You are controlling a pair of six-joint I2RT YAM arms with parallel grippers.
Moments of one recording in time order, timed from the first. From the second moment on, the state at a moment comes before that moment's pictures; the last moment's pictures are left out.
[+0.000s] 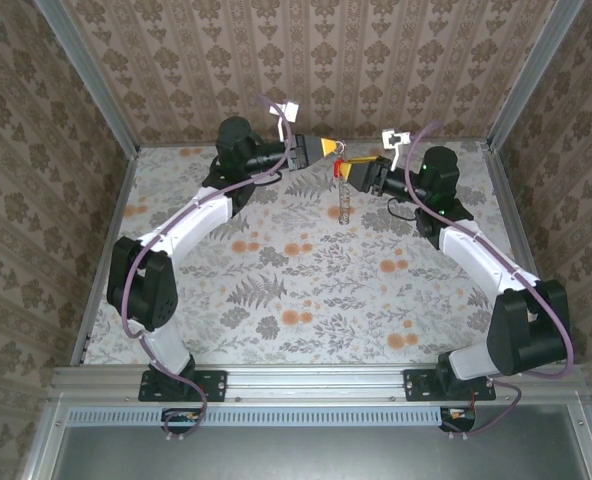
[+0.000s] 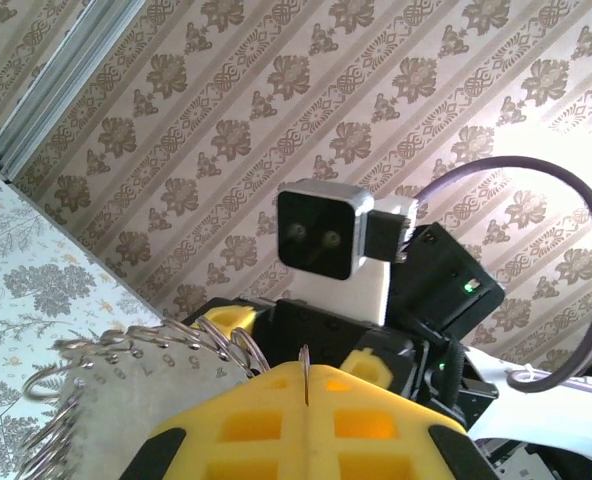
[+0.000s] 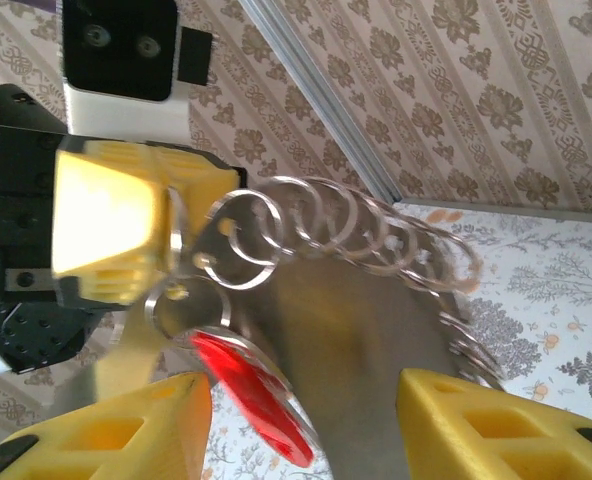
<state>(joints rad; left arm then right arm) -0.53 1.76 1.47 0.48 0.97 -0.92 0.20 1.43 1.04 0.39 -0.80 0.58</state>
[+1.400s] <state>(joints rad) -0.54 1.76 1.47 0.62 0.98 -1.03 0.23 1.47 1.09 0.56 -0.93 0.68</state>
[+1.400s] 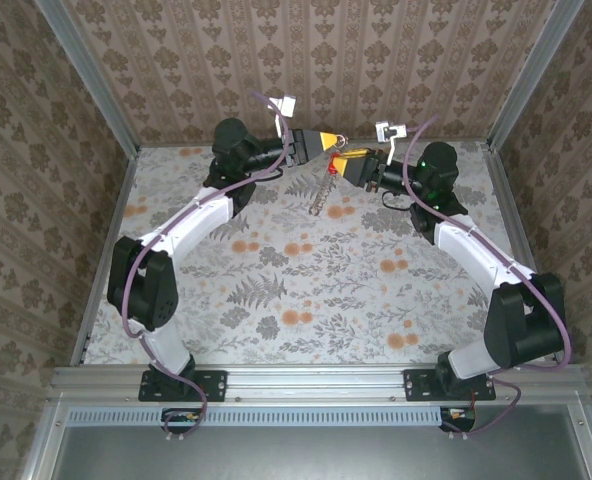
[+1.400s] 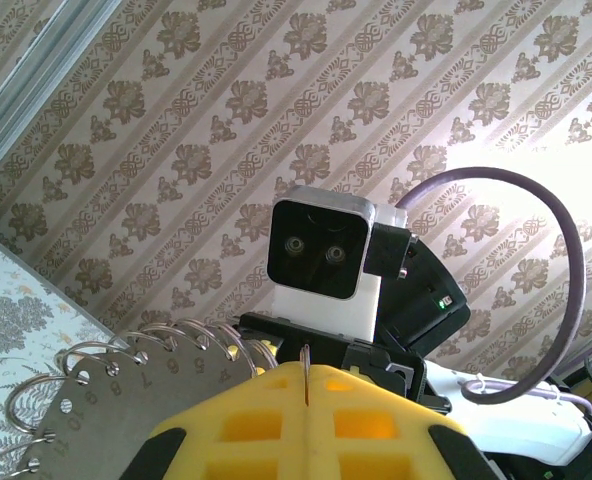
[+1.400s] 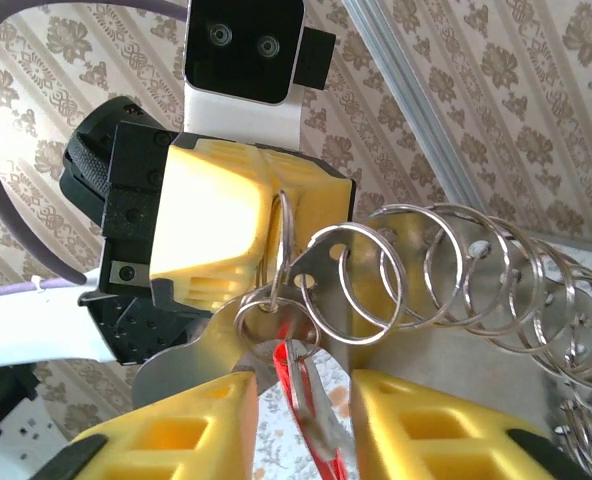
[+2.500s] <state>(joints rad) -0.53 1.77 1.44 0.64 0.98 -1.04 0.23 1.42 1.09 0.38 -0.91 0.58</state>
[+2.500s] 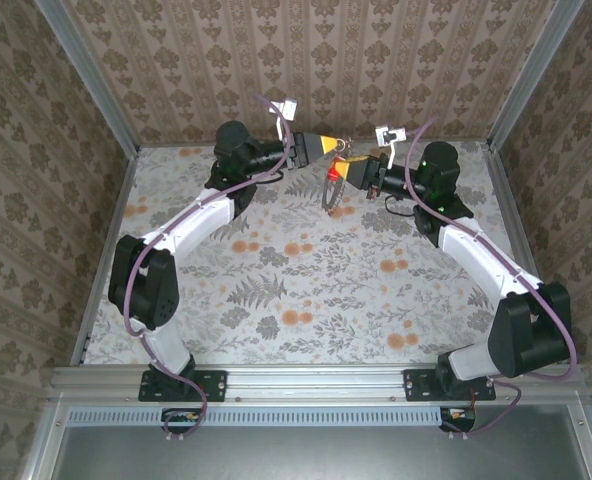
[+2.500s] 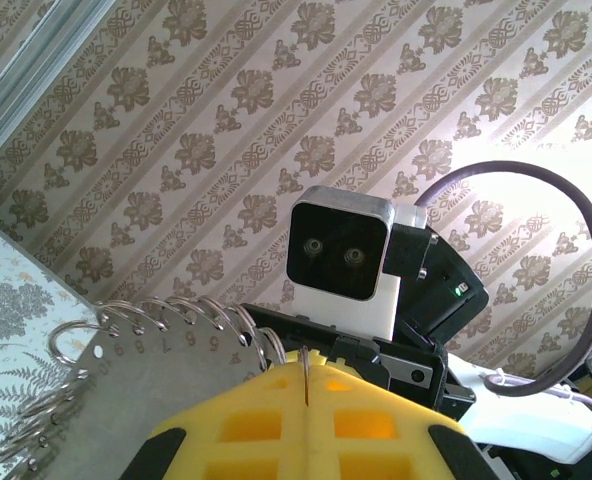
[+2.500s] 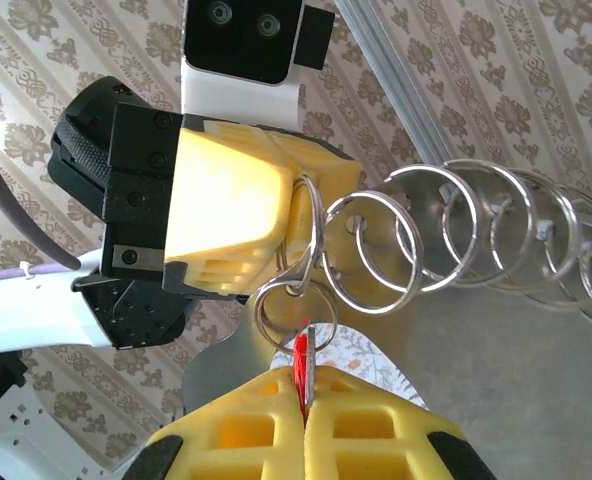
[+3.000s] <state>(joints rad) -0.52 1.77 1.43 0.65 0.99 -1.03 0.21 1.38 1.15 0.19 -0.91 0.50</state>
